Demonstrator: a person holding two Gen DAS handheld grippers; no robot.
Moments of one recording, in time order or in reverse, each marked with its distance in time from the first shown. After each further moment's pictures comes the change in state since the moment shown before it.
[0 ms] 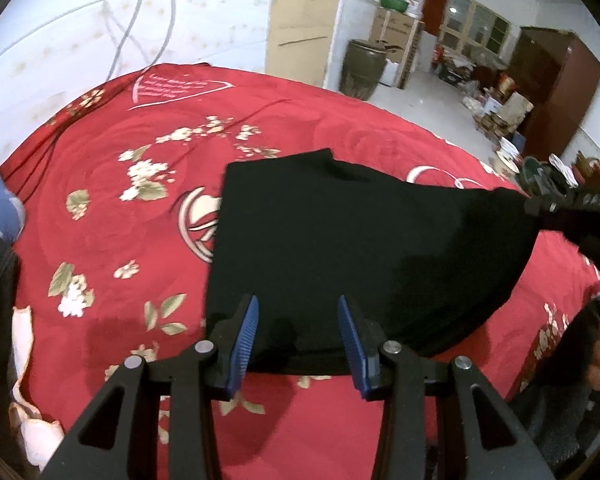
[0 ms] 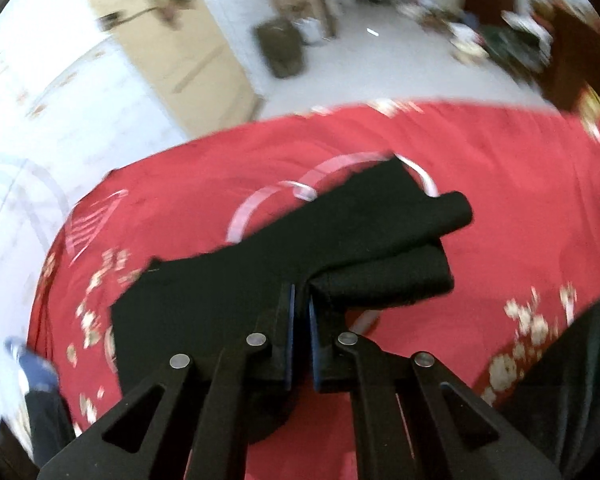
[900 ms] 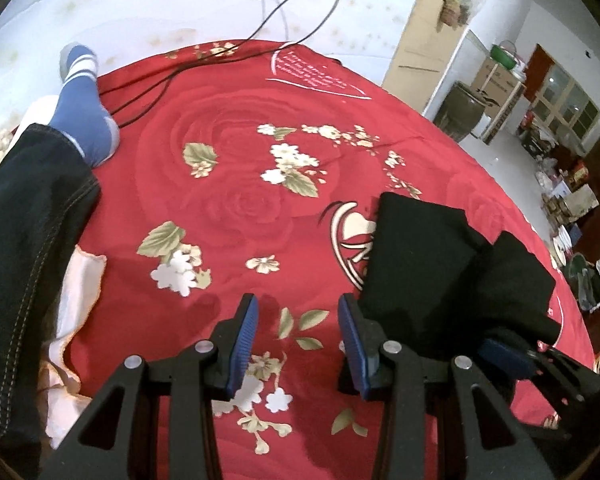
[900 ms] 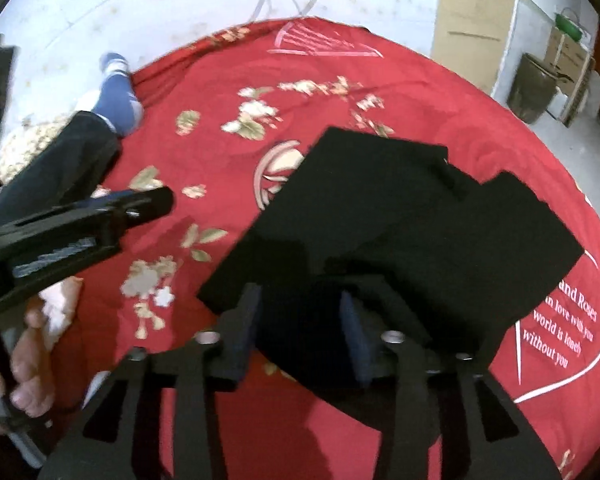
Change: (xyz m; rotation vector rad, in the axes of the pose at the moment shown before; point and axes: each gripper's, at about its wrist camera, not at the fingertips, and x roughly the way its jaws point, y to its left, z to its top) left arm -0.003 0.103 0.003 -0.352 -0.007 0.146; right arm 0.043 0.161 -0.112 -0.837 0.220 0.309
